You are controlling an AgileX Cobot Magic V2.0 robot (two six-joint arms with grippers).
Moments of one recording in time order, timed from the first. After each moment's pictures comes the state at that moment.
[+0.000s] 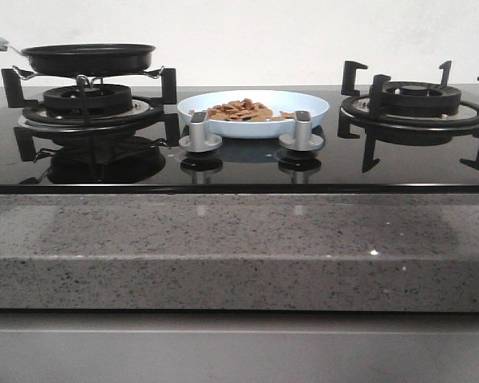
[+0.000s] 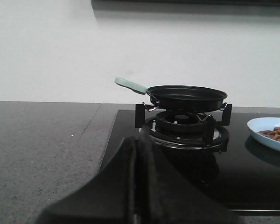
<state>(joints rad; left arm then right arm) -0.06 0.00 0.00 -0.06 -0.05 0.02 0.19 0.64 -0.75 0.29 0.98 -0.22</state>
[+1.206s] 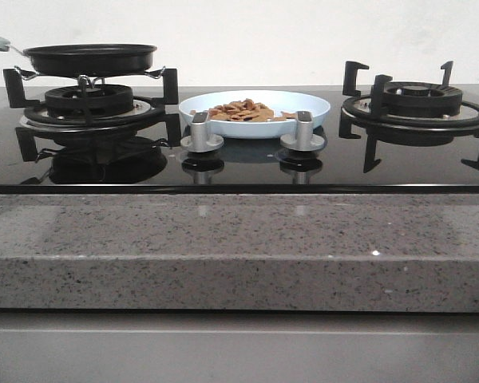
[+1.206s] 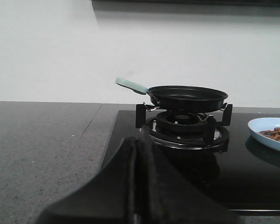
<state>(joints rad) -0.06 0.00 0.00 -0.06 -0.05 0.02 -0.01 -0.01 0.03 0.19 0.08 -0.22</state>
